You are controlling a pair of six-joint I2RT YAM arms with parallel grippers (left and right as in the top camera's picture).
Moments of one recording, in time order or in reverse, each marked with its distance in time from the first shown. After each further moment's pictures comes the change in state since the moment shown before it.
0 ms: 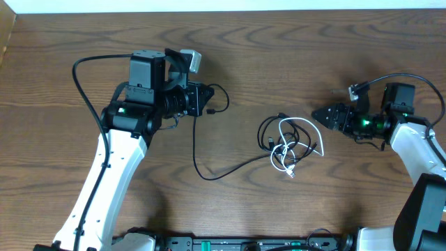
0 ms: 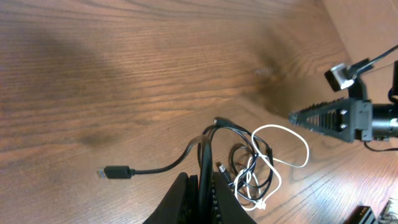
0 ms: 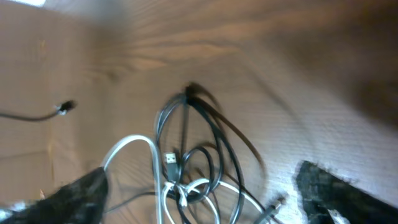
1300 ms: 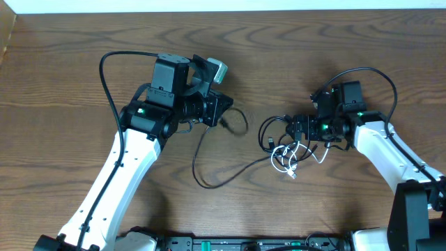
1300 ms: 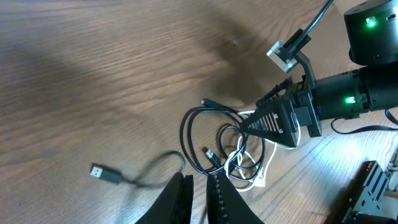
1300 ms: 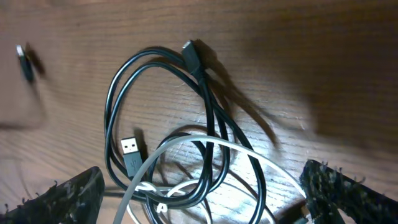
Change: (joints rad) left arm -0.122 0.020 0.000 -0.008 0.000 0.110; right arm 0.343 -0.007 0.000 -0.033 0.423 0.083
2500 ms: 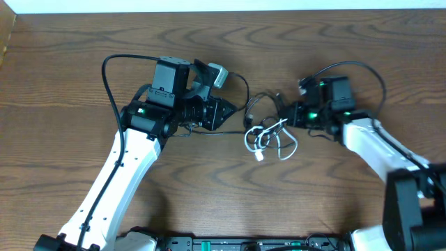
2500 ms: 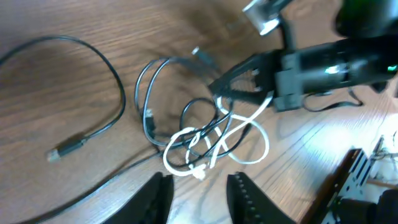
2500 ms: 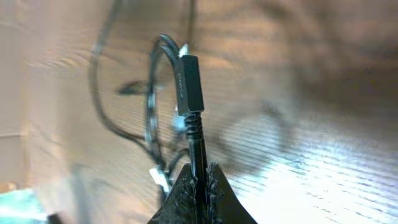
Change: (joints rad) left arm 0.000 0.002 0.000 -0.059 0.035 -0.002; right arm 0.043 0.056 0.001 0.321 -0.241 0.214
